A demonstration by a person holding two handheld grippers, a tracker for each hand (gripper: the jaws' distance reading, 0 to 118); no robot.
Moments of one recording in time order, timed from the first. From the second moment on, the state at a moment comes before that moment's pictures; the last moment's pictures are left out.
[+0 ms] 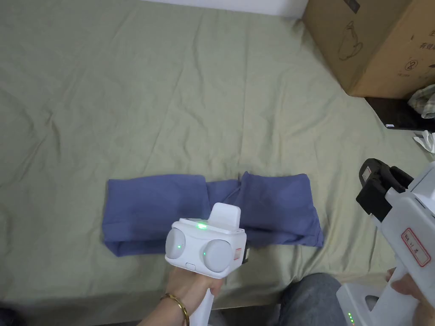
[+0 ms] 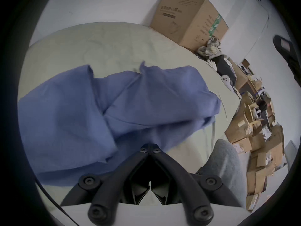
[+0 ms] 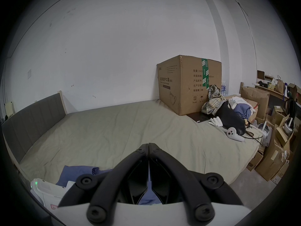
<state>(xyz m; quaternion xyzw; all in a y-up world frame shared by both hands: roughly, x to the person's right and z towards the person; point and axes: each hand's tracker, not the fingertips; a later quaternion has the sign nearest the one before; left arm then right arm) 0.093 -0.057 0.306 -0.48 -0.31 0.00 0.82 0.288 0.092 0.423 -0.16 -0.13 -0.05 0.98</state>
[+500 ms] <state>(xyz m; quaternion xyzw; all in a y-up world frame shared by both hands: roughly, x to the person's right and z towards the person) -0.077 0.086 0.235 -0.35 -0.30 0.20 0.87 0.264 0.104 0.408 -0.15 -0.08 -0.04 0.98</state>
